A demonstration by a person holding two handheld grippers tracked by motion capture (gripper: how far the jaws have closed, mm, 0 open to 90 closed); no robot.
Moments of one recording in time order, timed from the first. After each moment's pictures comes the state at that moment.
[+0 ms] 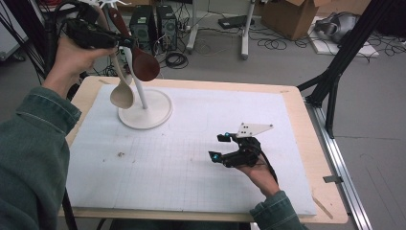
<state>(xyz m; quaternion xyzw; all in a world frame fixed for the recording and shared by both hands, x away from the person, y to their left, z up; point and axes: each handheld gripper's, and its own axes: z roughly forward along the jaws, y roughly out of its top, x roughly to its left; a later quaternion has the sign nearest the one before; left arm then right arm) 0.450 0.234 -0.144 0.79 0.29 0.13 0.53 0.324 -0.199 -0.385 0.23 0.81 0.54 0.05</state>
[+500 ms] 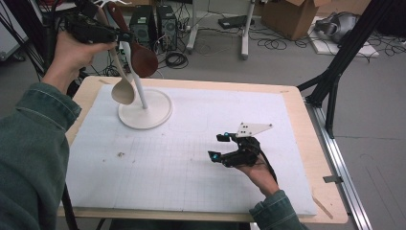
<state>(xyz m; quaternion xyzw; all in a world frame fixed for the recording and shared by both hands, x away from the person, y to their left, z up) 0.457 0.233 -0.137 0.78 0.31 0.14 0.52 0.326 -0.198 -0.386 0.22 0.81 0.54 0.05</state>
